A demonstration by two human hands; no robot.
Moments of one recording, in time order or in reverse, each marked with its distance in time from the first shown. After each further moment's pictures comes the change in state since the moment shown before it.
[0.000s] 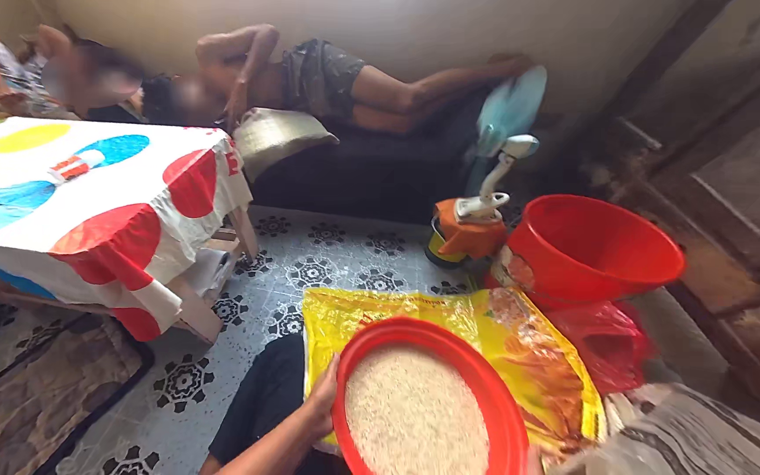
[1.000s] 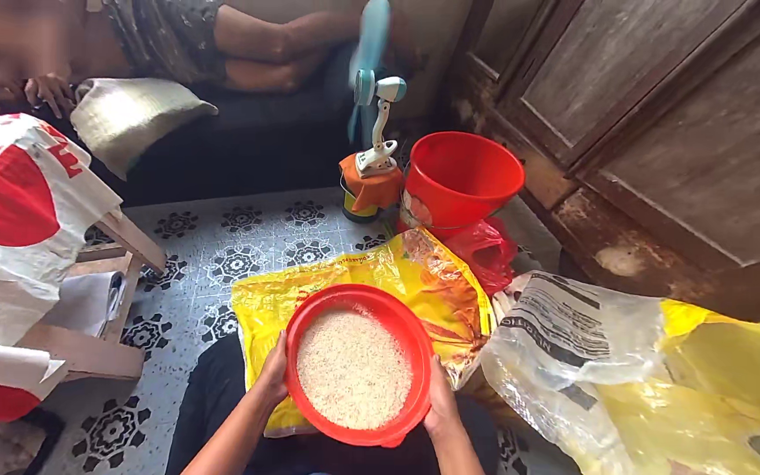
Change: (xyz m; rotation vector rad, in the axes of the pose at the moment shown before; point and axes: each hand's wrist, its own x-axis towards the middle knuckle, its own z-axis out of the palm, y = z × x) left_hand 0.057 -0.014 0.005 0.170 0.037 -0.020; right_hand 0.044 0.032 0.003 0.138 0.153 0.157
